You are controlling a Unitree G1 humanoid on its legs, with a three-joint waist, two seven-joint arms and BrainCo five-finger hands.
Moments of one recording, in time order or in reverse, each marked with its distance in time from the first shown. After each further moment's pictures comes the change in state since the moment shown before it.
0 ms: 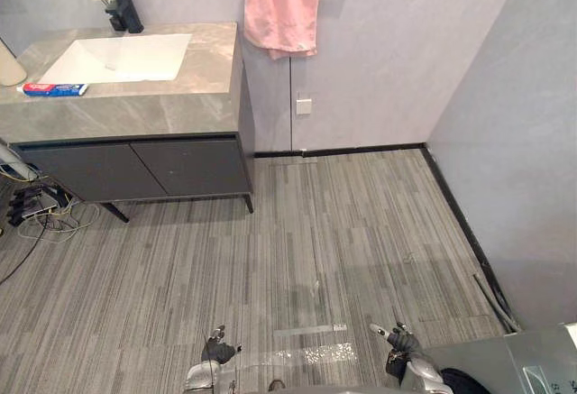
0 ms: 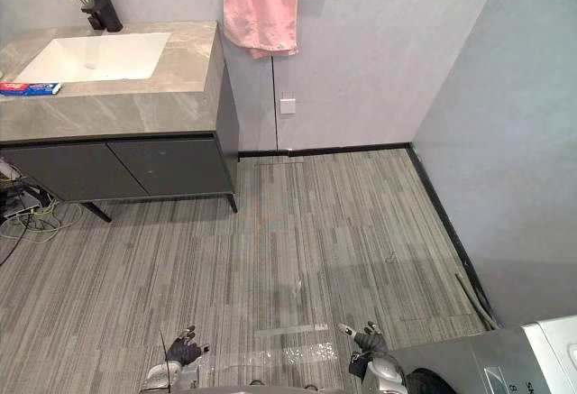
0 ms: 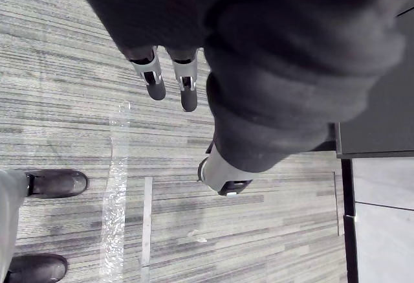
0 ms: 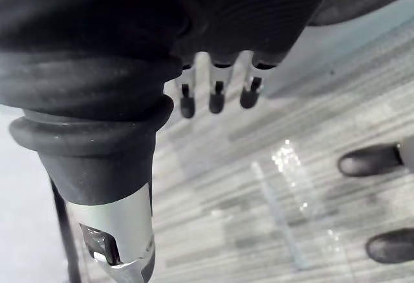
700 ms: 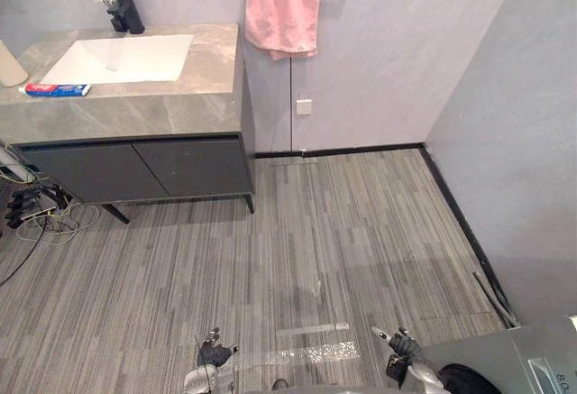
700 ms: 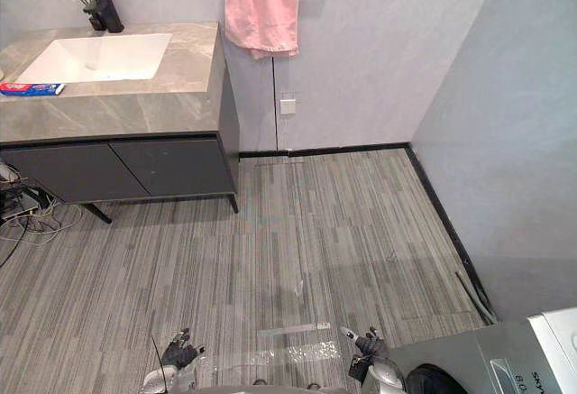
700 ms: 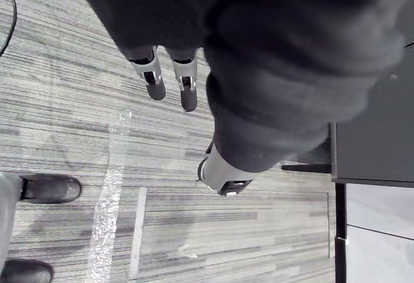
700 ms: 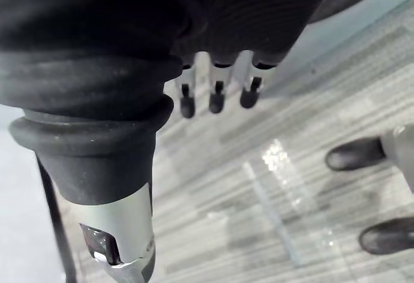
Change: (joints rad) left arm 0.034 -0.011 -0.005 -0.022 -0.063 -0.036 0.024; right arm 0.015 0.003 0.010 0.000 0.058 -0.001 -0.017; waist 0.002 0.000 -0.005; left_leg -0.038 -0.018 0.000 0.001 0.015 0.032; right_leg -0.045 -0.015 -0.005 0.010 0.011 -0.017
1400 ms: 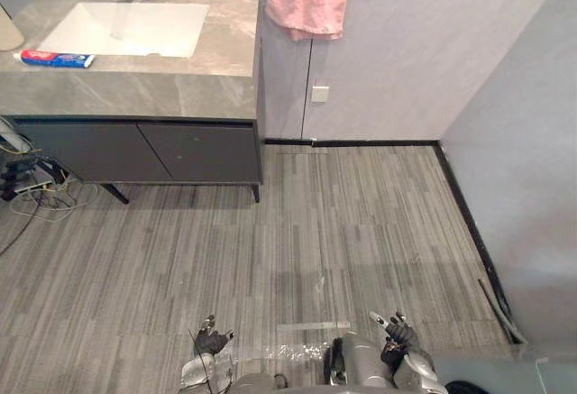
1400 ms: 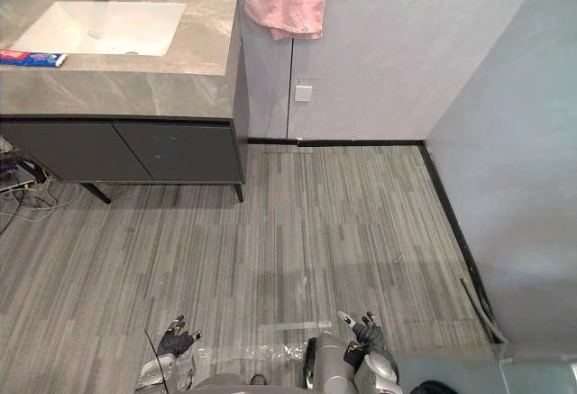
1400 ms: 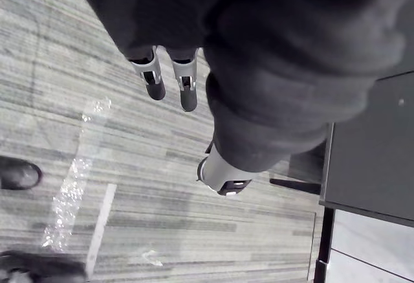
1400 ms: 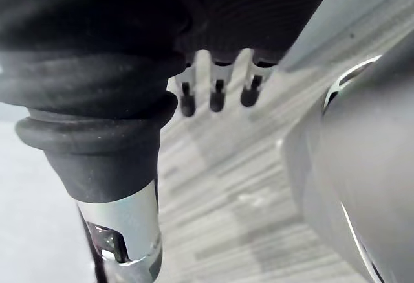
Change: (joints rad) left arm -0.052 0.004 0.012 -0.075 -0.034 0.001 0.002; right arm 0.003 0.038 -0.002 -0.106 0.086 -0.033 0.000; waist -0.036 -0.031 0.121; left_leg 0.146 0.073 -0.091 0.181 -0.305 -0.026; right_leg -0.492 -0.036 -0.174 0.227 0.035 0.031
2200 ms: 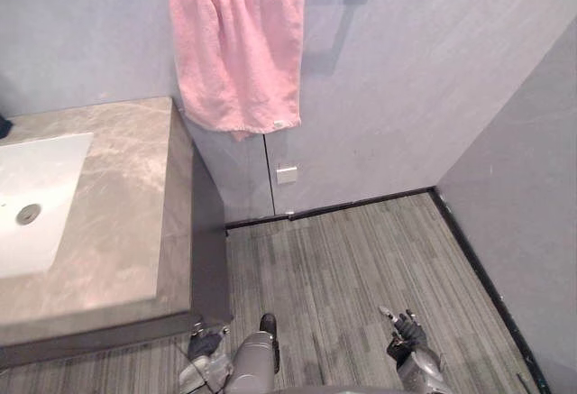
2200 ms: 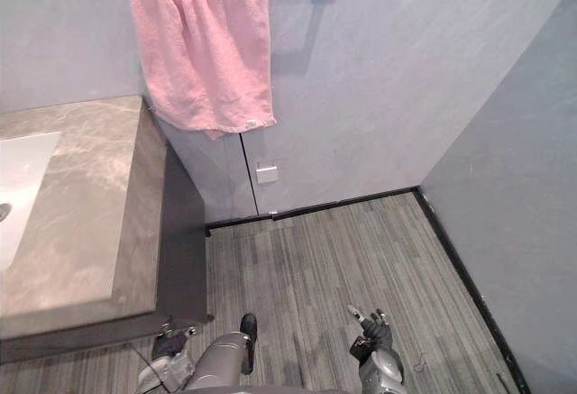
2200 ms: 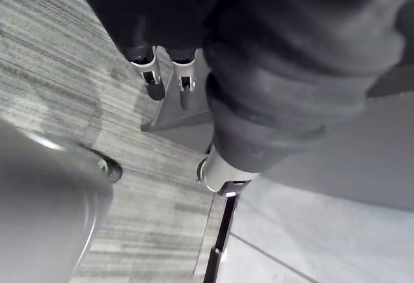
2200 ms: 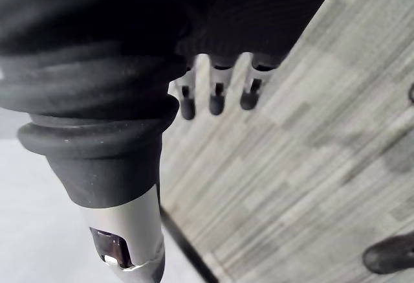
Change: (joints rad) left arm 0.113 -0.081 0.263 -0.077 -0.093 0.012 0.016; right arm 0.030 0.030 -0.060 -0.055 0.028 0.003 0.015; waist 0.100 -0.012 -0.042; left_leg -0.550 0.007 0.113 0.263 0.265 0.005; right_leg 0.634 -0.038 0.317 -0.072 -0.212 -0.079
